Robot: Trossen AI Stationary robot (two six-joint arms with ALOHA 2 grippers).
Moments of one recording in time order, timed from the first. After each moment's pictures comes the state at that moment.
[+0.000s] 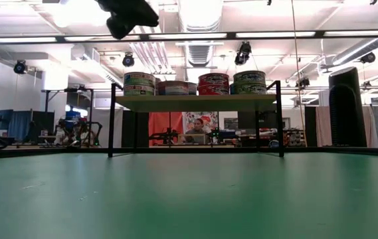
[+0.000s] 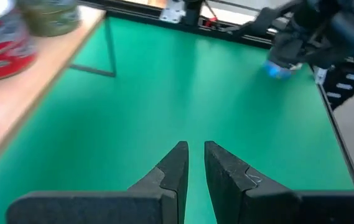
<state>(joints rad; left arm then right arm) -0.08 1.22 1.04 -0.37 -0.11 -0.25 0.79 1.80 1.04 -0.99 -0.53 1.27</state>
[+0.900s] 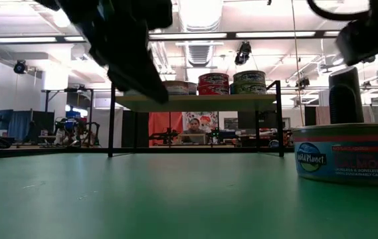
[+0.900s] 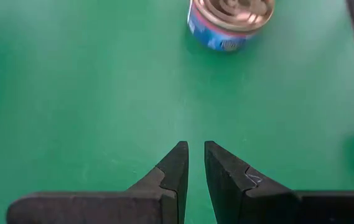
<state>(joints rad) -0.34 1.69 1.04 -0.19 -0.15 -0.43 0.67 1.80 1.17 -0.95 0.05 1.15</state>
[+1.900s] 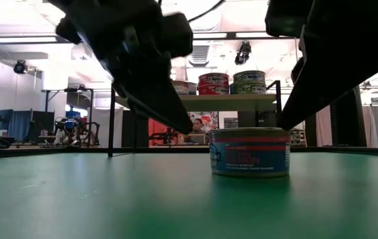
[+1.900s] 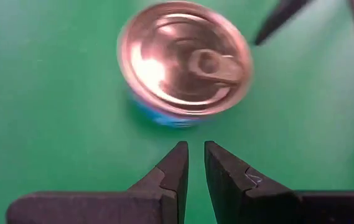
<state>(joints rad) -0.30 1.83 1.03 0.00 -0.04 -0.40 0.58 1.81 1.09 -0.43 0.50 0.83</state>
